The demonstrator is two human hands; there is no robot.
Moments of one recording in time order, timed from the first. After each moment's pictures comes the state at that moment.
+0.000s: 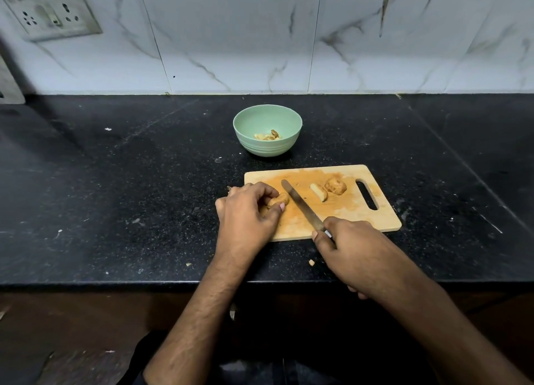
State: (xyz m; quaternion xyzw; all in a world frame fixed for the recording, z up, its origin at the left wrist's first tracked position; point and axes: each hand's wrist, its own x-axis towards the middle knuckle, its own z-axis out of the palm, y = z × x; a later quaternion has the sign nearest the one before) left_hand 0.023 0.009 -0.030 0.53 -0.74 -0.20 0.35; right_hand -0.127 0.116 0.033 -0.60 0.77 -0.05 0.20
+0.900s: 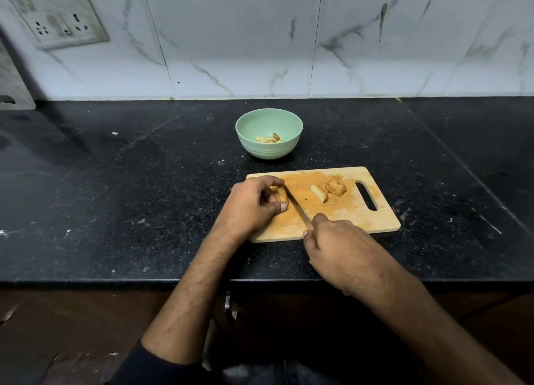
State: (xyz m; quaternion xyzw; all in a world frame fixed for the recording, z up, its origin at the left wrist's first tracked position) left_hand 0.026 -0.020 -0.014 0.48 -0.78 -0.32 0.24; right_hand -0.111 0.112 0.027 -0.64 0.75 -0.05 0.16
